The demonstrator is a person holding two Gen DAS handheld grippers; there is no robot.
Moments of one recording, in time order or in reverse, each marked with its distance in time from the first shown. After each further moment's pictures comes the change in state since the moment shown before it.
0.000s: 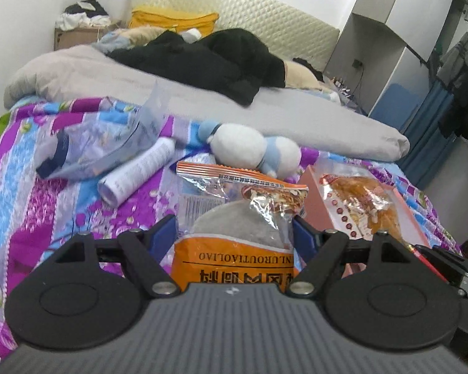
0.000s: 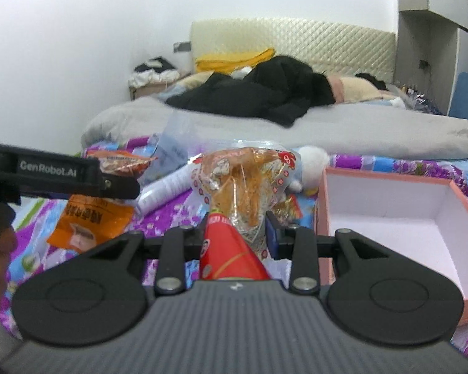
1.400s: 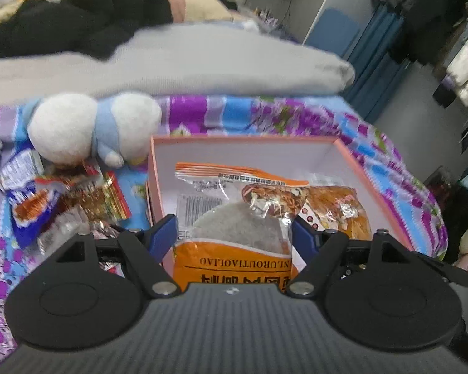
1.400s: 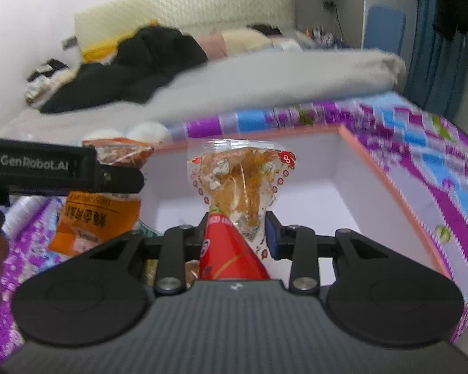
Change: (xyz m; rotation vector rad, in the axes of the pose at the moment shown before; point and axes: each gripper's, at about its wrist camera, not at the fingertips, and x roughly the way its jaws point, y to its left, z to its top) left arm 0.253 -0.223 0.014 0.186 0.260 -0.208; right arm 0.071 -0.213 -0.020 0.236 0.159 -0.281
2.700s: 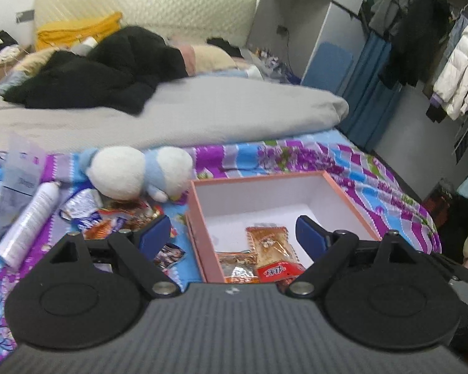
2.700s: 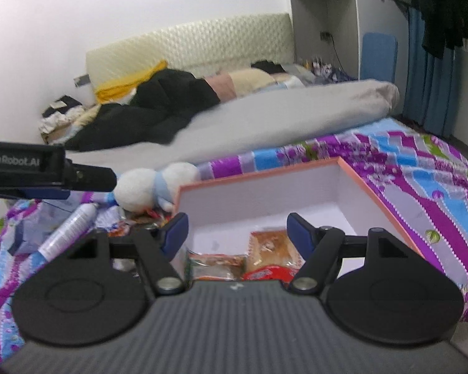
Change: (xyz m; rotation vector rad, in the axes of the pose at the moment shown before) left arm -0.181 0.007 -0.012 0.056 -0.181 0.046; right arm -0.108 0.032 0.003 0.038 -0.167 0.043
